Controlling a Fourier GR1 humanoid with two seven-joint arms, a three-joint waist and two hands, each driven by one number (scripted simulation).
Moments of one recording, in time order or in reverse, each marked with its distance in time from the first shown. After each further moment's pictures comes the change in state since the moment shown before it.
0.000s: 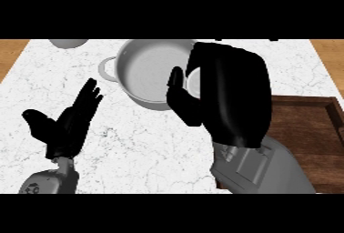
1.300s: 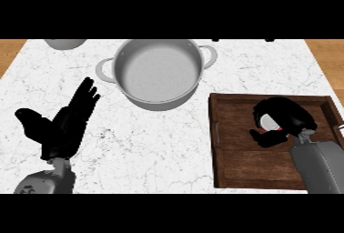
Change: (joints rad) left arm 0.002 0.014 -0.002 -0.035 0.008 0.020 0.038; right arm 0.477 -0.301 -0.339 0.428 -0.159 0.205 -0.986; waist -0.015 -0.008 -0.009
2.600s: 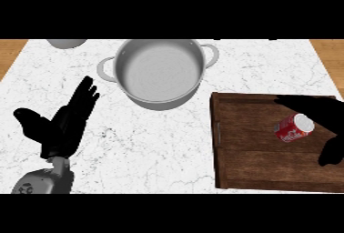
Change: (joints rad) left arm -0.008 0.042 -0.026 0.018 0.046 0.022 -0.031; right arm 0.035 -0.380 0.073 -0.055 -0.173 0.110 -0.243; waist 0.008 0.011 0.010
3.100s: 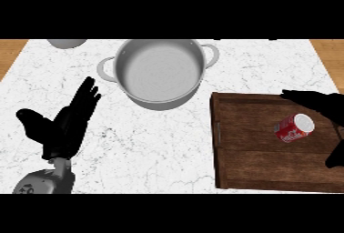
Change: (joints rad) left arm 0.002 0.018 -0.034 -0.008 0.011 0.033 0.004; right arm 0.012 -0.052 -0.045 -0.088 -0.195 0.045 0.036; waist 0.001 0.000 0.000
